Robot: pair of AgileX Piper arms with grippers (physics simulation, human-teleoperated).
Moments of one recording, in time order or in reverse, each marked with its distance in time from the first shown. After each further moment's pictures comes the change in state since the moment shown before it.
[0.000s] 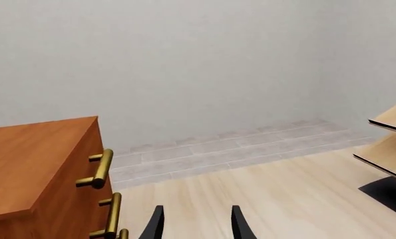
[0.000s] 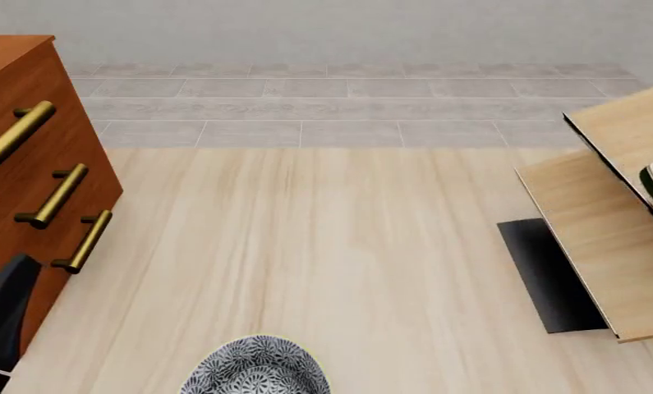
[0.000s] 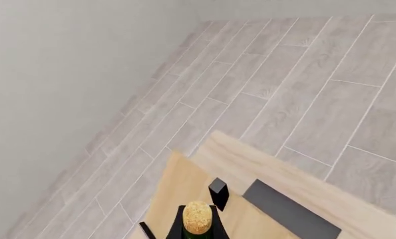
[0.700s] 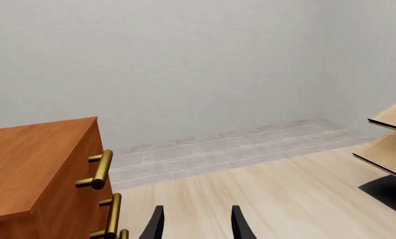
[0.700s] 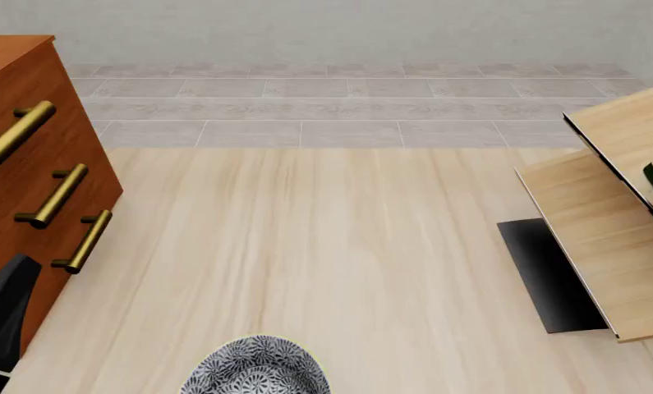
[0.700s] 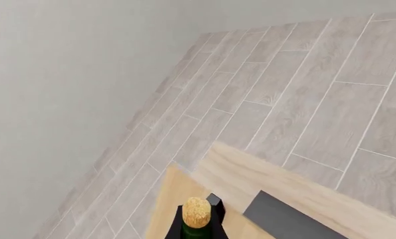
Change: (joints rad) left arm -0.004 0.000 -0.004 0.005 0.006; right arm -0.051 0.049 0.047 -0.135 -0.020
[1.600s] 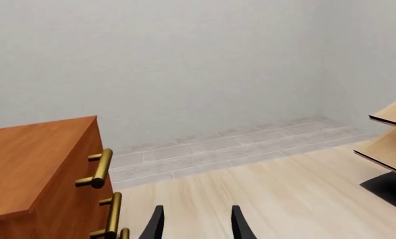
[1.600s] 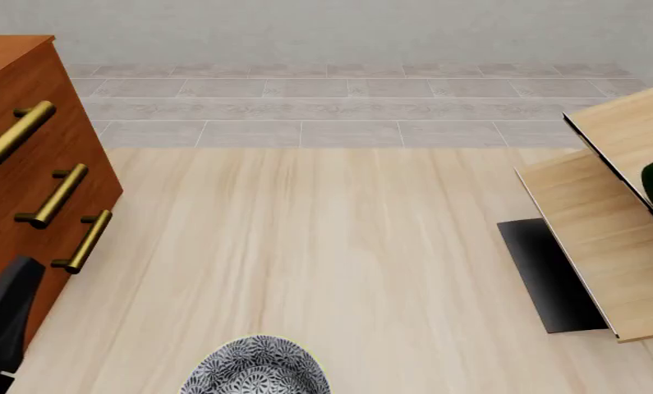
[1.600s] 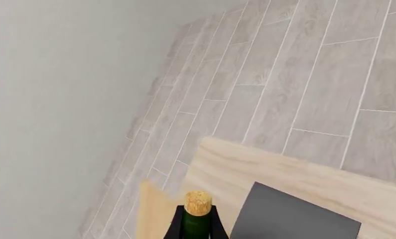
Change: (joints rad) left arm -0.001 0.000 0.010 -0.005 0.009; right arm -0.081 0.134 0.062 -0.106 -0.017
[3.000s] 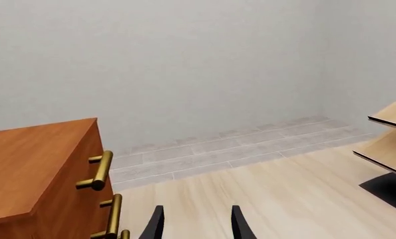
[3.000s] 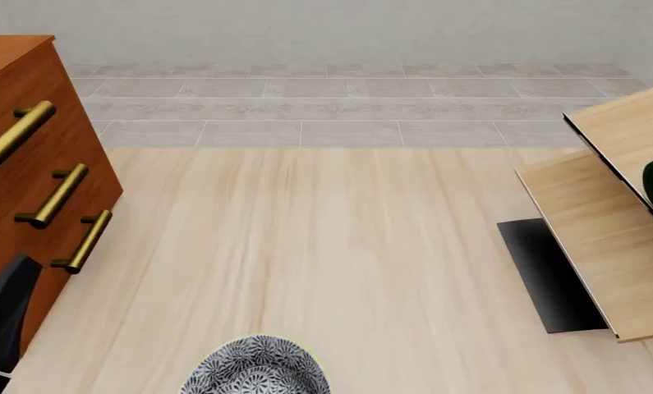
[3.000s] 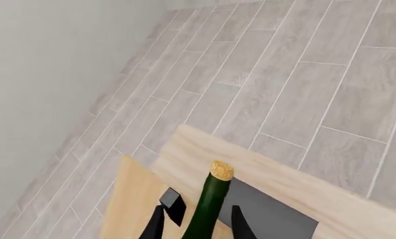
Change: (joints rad) left arm -0.003 0.000 -0.013 0.010 0.003; right arm 0.049 -0.060 0.020 0.083 0.059
